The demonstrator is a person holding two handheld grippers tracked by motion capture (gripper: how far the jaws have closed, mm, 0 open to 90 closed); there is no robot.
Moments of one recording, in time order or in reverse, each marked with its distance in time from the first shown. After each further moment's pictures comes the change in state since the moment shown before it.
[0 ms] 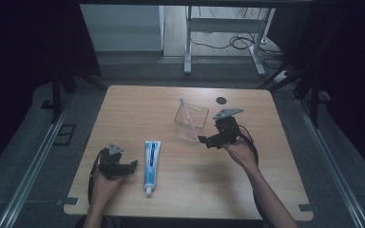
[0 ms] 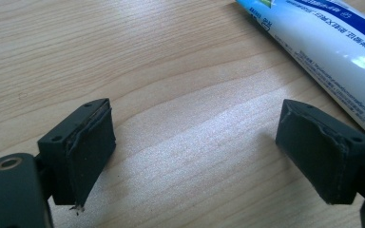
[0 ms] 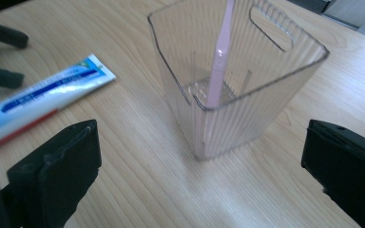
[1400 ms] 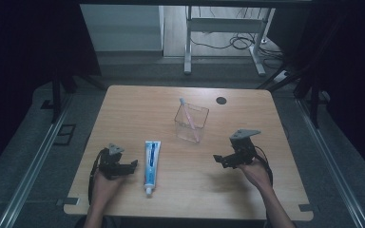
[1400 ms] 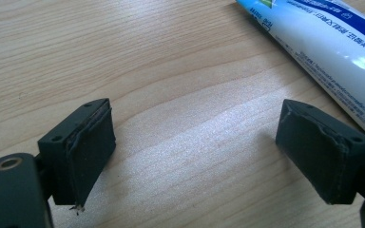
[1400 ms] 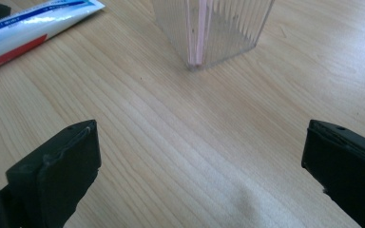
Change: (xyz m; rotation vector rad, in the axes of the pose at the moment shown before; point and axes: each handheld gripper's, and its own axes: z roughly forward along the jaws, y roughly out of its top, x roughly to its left) left arm 0.000 0.000 0.000 -0.002 0.002 -0.005; right arm -0.005 -0.078 -0.023 0.039 -0.004 0.052
